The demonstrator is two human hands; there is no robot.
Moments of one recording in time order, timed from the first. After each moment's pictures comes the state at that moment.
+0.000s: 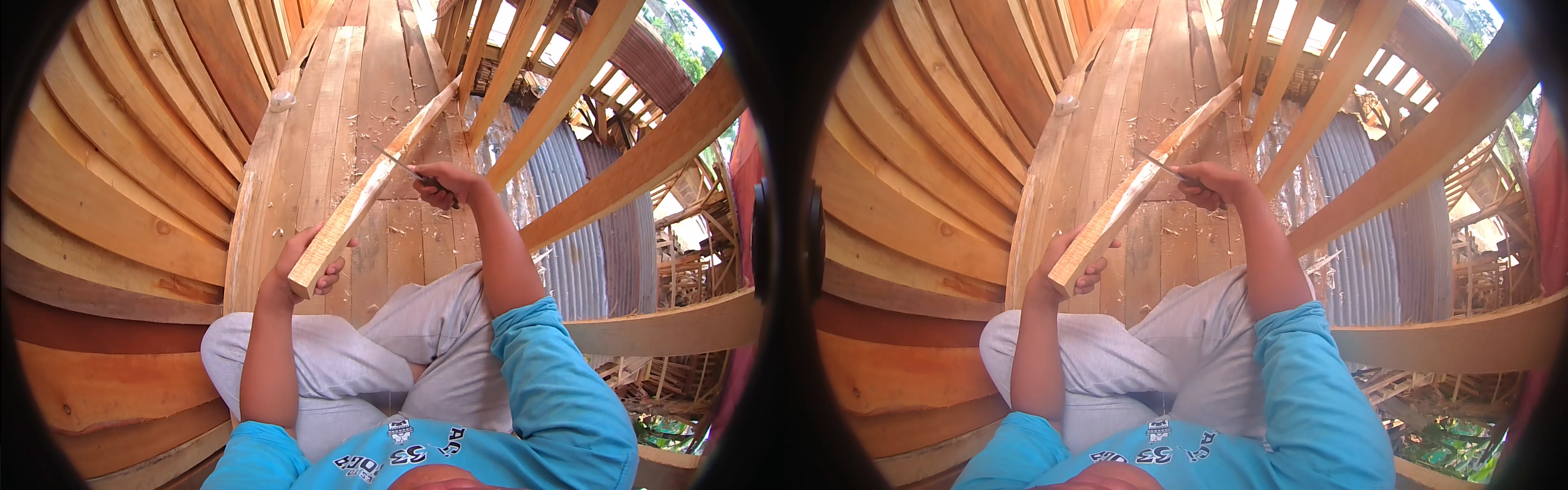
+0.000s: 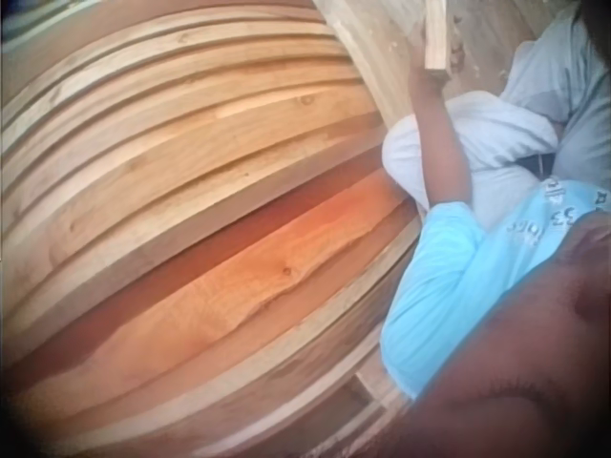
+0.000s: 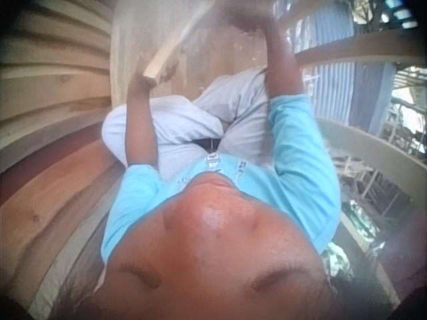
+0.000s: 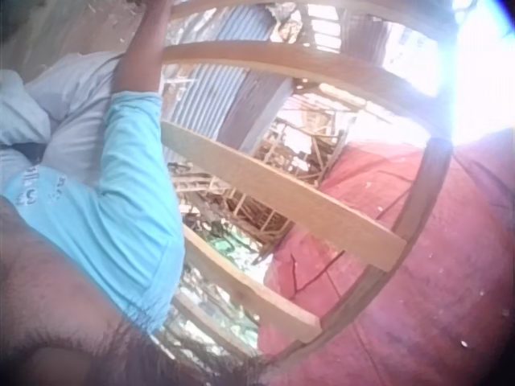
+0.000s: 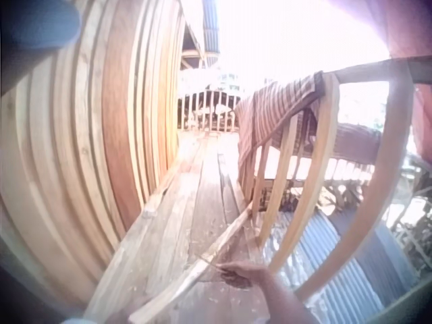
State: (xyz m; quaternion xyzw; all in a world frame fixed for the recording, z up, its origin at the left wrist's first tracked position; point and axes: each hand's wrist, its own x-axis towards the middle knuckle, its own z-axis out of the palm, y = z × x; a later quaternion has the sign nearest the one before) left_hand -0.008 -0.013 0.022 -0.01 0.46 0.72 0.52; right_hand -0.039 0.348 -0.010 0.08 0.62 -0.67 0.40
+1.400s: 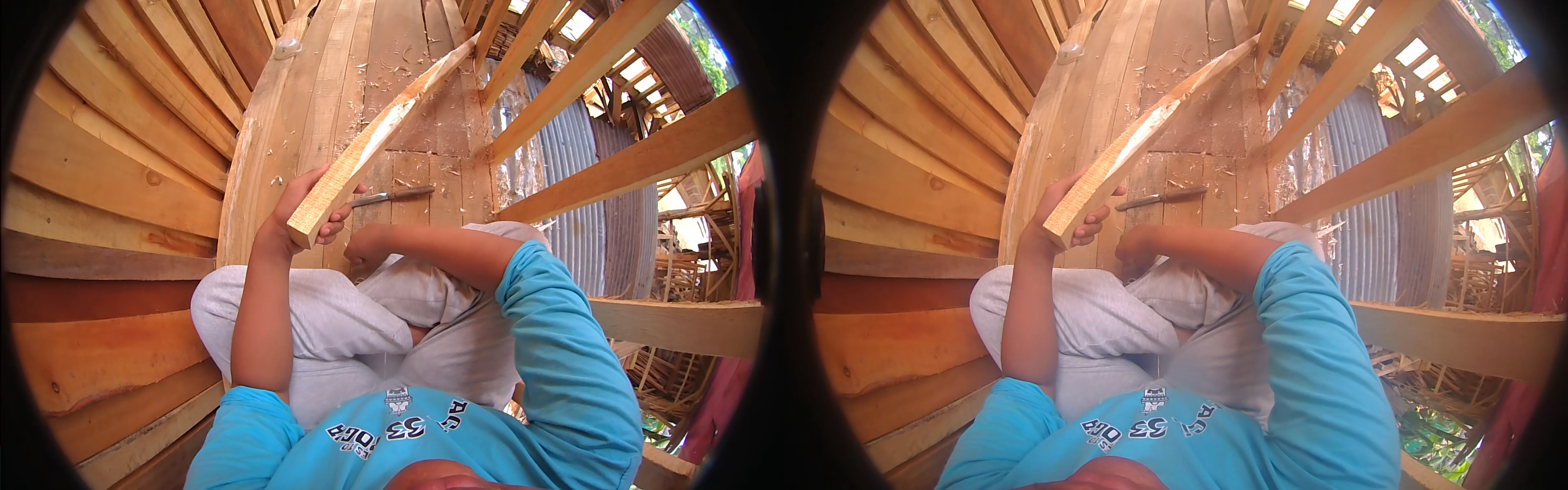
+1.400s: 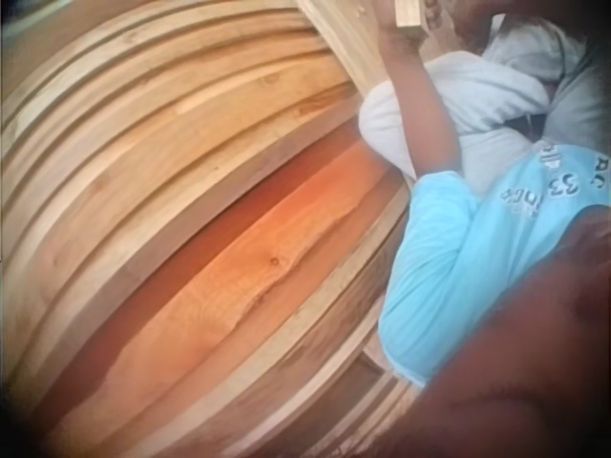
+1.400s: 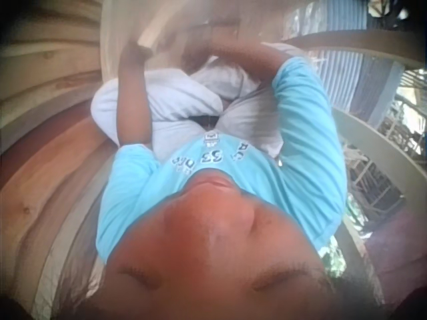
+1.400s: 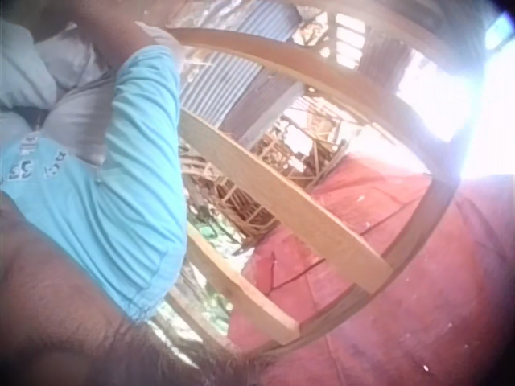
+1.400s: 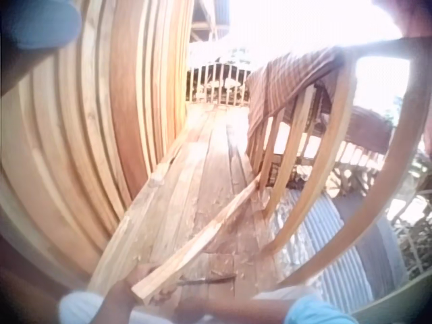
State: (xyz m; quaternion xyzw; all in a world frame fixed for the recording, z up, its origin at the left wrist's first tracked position) left_hand -0.017 -0.012 0.013 0.01 0.43 0.72 0.55; right_hand 0.030 0.150 -0.151 -0.40 0.83 -0.10 0.38
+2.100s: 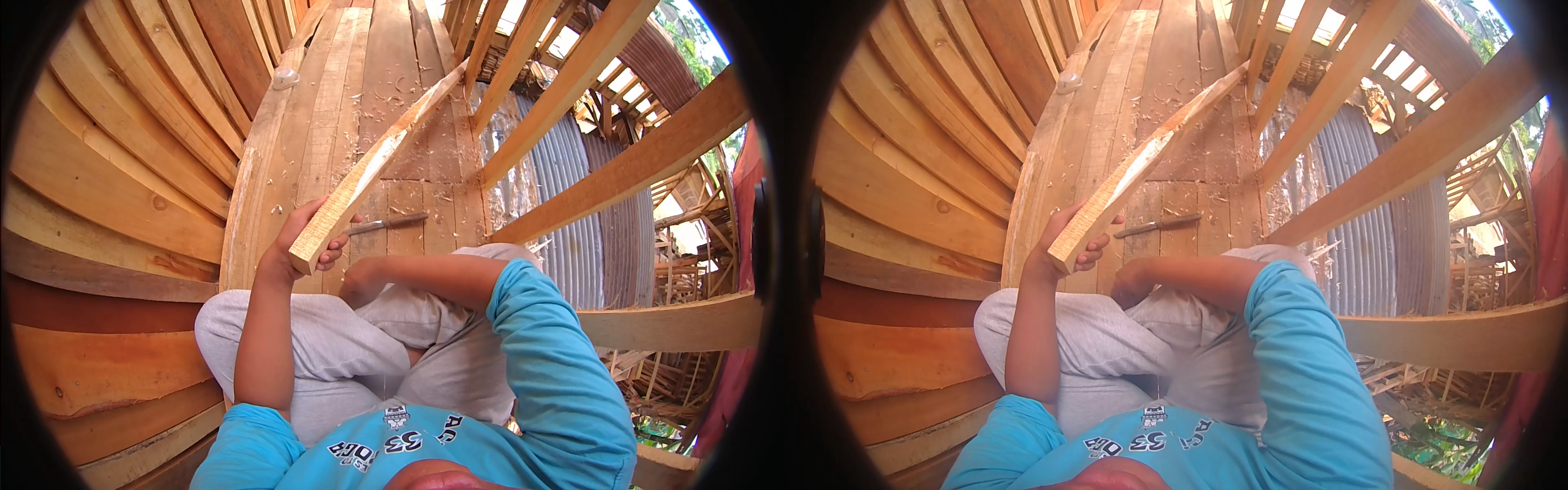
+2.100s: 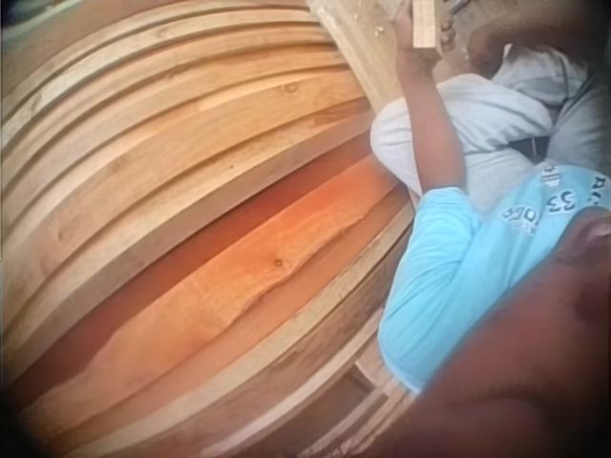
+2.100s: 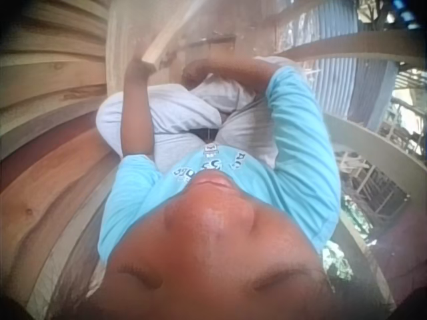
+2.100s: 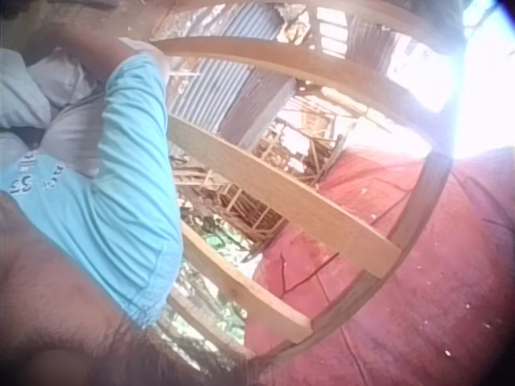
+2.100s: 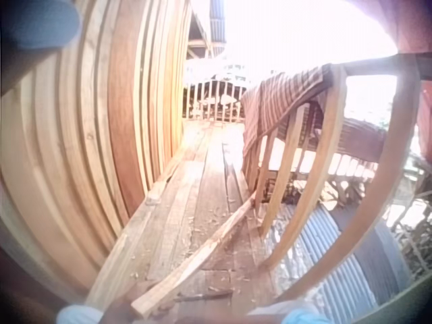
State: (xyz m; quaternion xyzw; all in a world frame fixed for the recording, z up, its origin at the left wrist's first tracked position) left_hand -0.010 -0.010 0.019 -0.02 0.44 0.72 0.53; right_hand 0.045 0.141 -0.152 -0.49 0.77 -0.21 0.35
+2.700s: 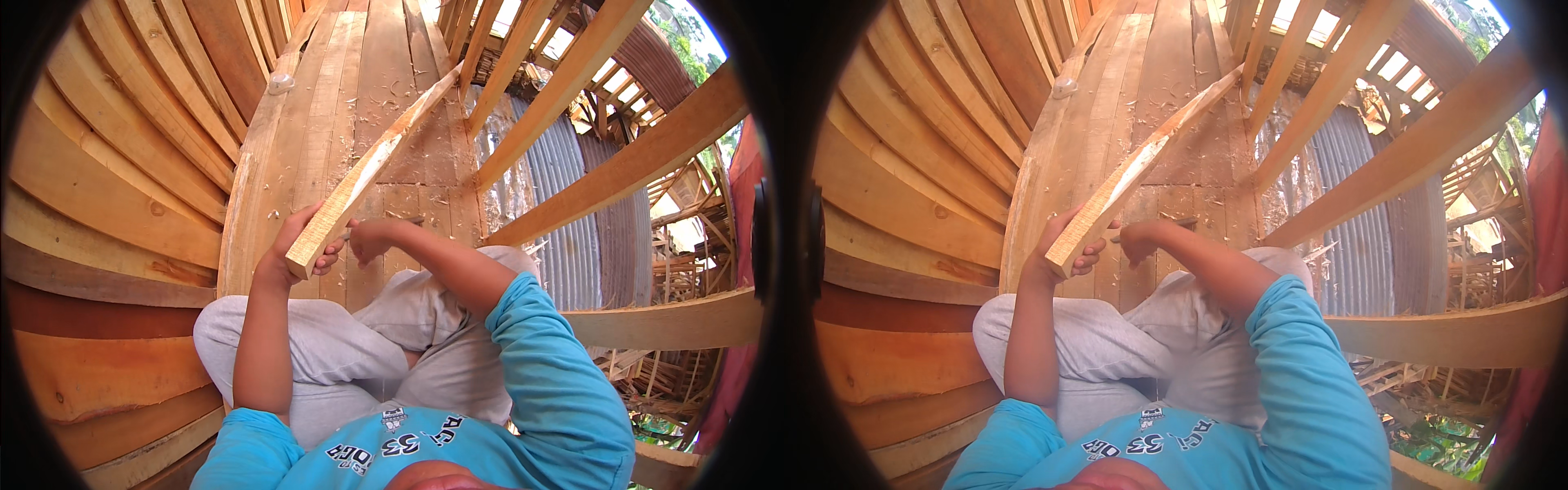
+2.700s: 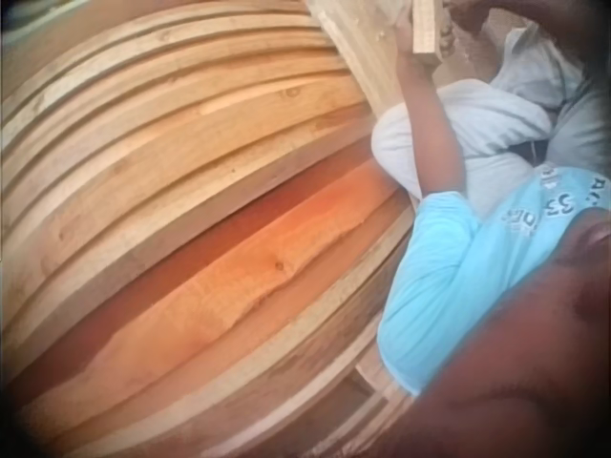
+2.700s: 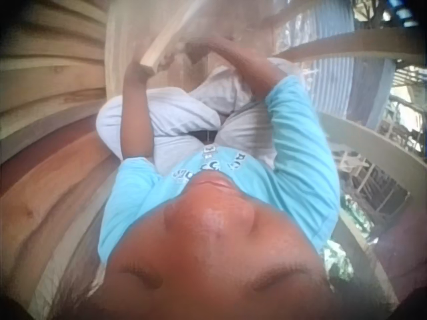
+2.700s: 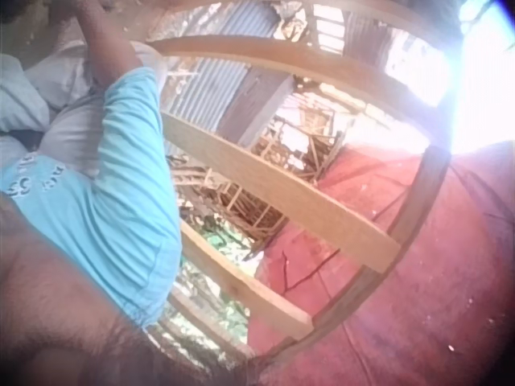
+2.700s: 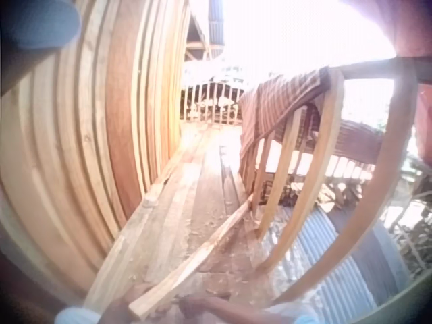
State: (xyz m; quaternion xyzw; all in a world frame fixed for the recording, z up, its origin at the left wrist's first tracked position) left_hand -0.010 -0.011 0.017 -0.02 0.44 0.72 0.53; right_hand -0.021 0.188 -0.120 -0.29 0.86 -0.14 0.40
